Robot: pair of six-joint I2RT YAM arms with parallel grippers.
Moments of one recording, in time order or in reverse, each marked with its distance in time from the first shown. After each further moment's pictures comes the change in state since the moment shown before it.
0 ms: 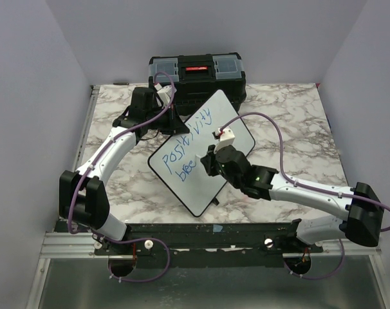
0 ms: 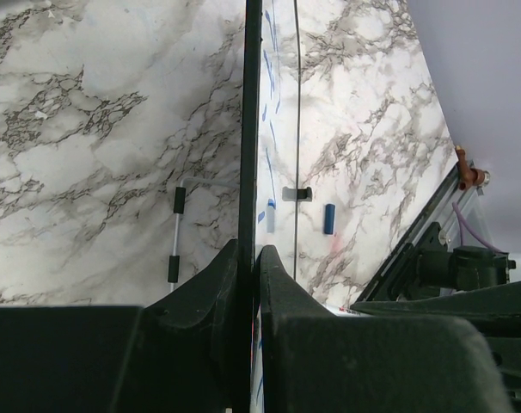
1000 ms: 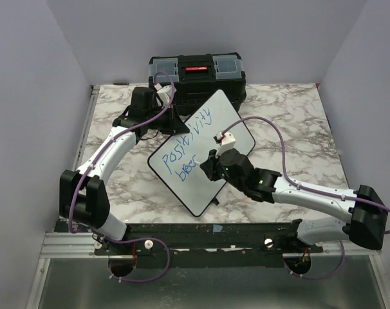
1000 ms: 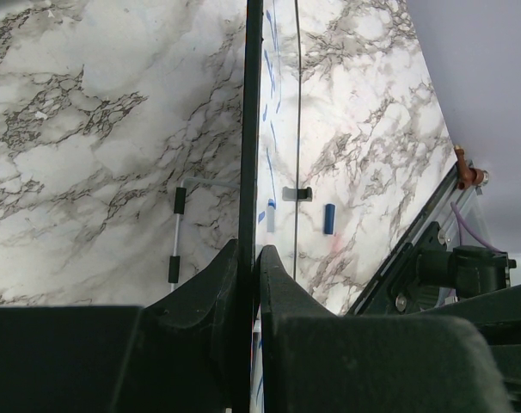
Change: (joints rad) left arm 0.005 0.009 0.002 0.005 0.007 0.000; right arm -0.007 -0.040 -0.064 0.021 -0.099 0.009
